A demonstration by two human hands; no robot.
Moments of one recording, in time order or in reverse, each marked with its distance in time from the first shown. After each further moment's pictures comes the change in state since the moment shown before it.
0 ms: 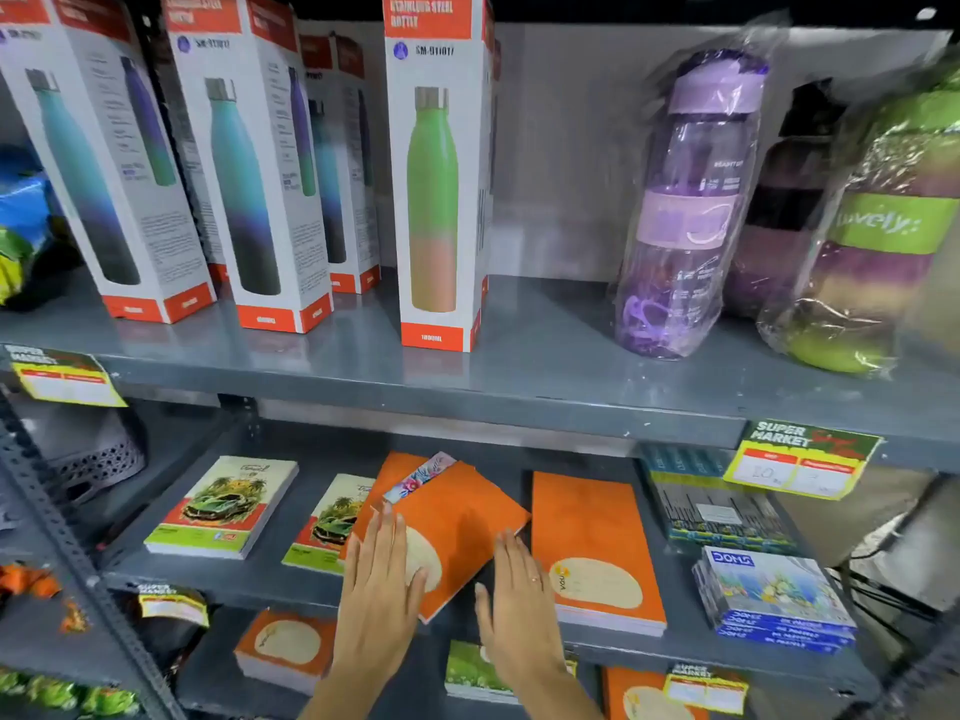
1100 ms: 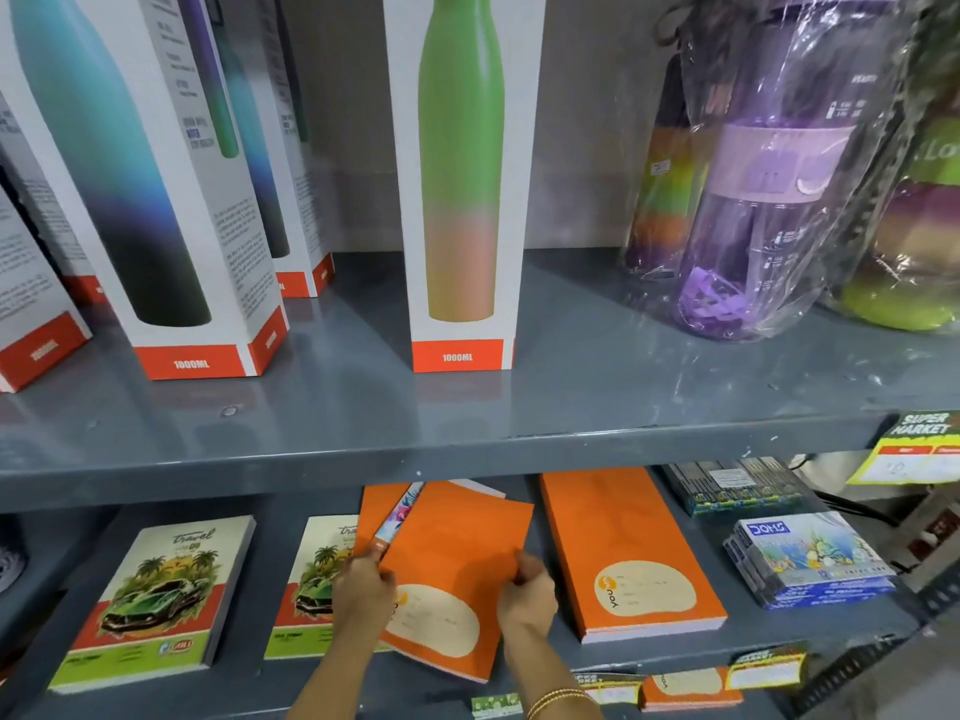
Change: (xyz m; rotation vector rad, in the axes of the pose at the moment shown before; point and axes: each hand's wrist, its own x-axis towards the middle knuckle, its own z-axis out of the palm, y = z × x) left_hand 0.128 -0.071 0.049 -0.413 -0.327 -0.336; right_hand 0.107 -0.046 0.055 0.950 0.376 0.848
